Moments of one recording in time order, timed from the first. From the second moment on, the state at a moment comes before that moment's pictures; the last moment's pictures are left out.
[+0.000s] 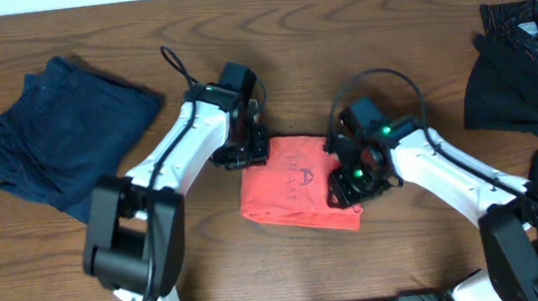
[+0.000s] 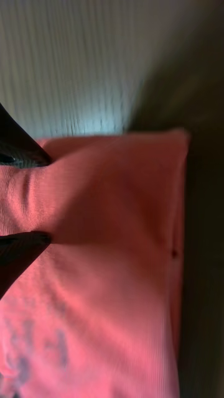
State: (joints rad) left arm -0.41 1.92 1.33 -0.96 0.25 -0.36; right arm 0.45 1.65 0.92 -0.80 -0.39 0.18
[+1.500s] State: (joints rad) left arm -0.50 2.03 1.30 -0.46 0.57 -0.17; right arm 0.24 1.34 1.24 -1.11 0.13 0.28
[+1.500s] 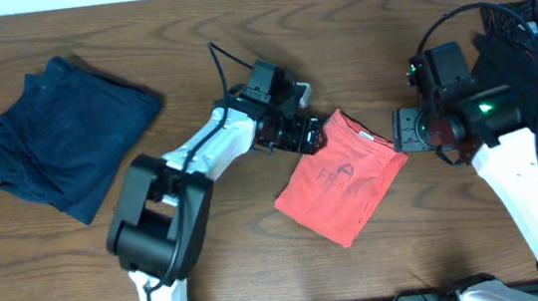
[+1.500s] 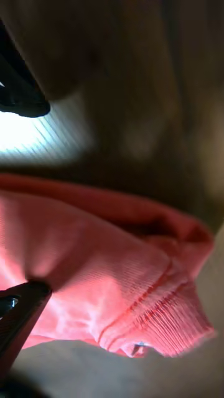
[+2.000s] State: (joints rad) left arm -0.58 2.13 1.31 -0.44 0.78 -0.19; right arm 0.24 1.33 1.24 -1.14 0.13 0.28
